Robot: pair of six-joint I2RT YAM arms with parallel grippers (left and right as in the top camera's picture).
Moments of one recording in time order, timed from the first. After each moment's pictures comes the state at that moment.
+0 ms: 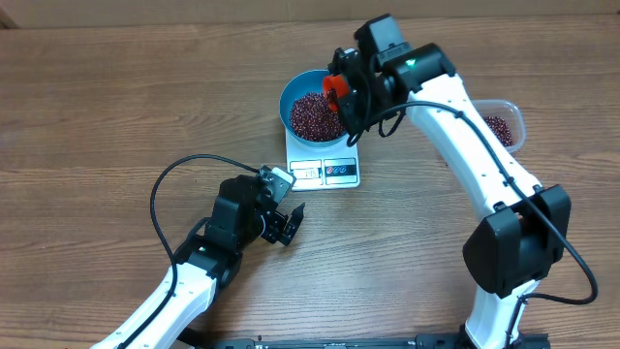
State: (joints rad) left arm -0.42 1.20 0.45 0.05 0.12 0.13; right arm 0.42 1.99 1.89 -1.10 -0.23 -0.08
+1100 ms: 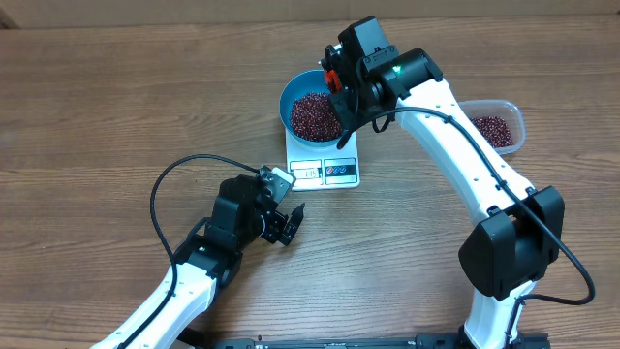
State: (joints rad) left arm -0.42 1.20 0.45 0.05 0.12 0.13; right arm 0.46 1.99 1.89 -1.03 -0.06 -0.07
